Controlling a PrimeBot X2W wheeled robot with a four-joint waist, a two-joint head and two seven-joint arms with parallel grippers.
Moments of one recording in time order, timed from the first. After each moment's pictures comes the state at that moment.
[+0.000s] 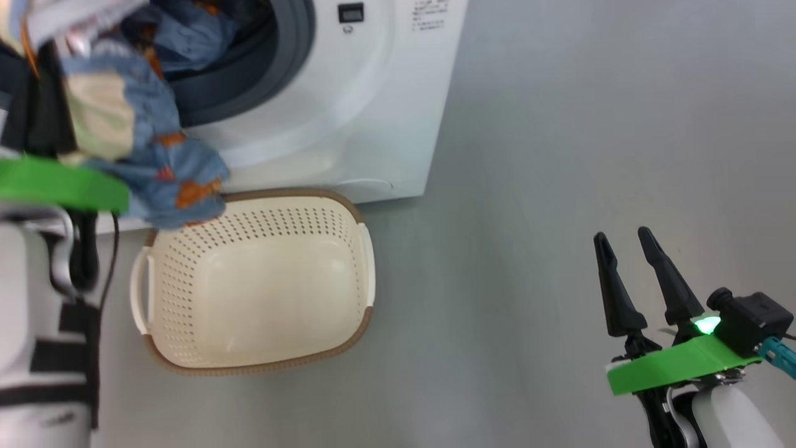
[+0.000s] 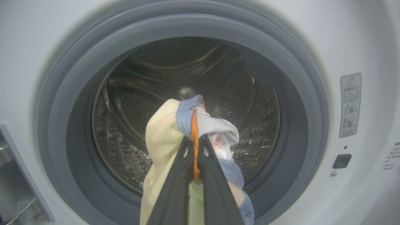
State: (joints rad) left arm -0.77 0.24 -0.01 0.50 -0.31 -0.11 -0.21; right arm -0.14 -0.15 0.13 0.13 0.44 0.13 -0.25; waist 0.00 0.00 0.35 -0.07
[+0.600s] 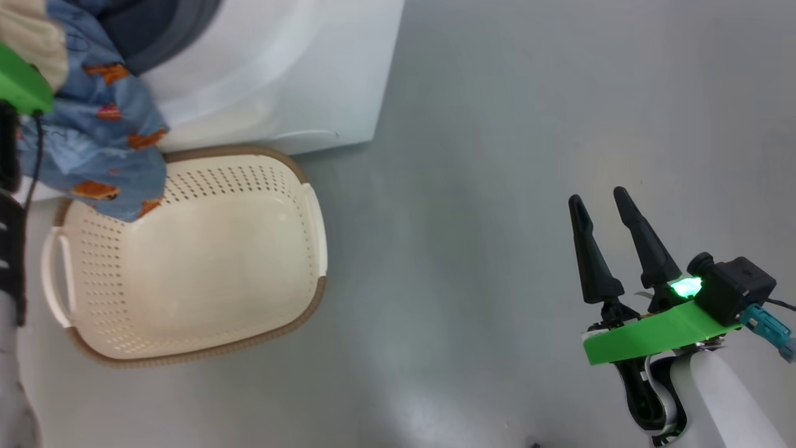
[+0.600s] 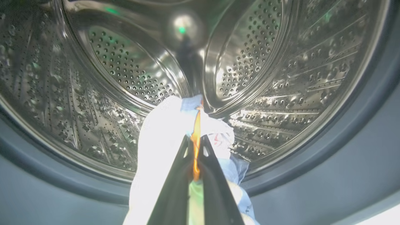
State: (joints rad) left arm -1.21 0.32 -0.07 1.04 -0.30 -0.12 -0.19; right arm -0.25 -0.12 0.17 0.13 0.44 0.13 -0.25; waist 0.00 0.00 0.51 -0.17
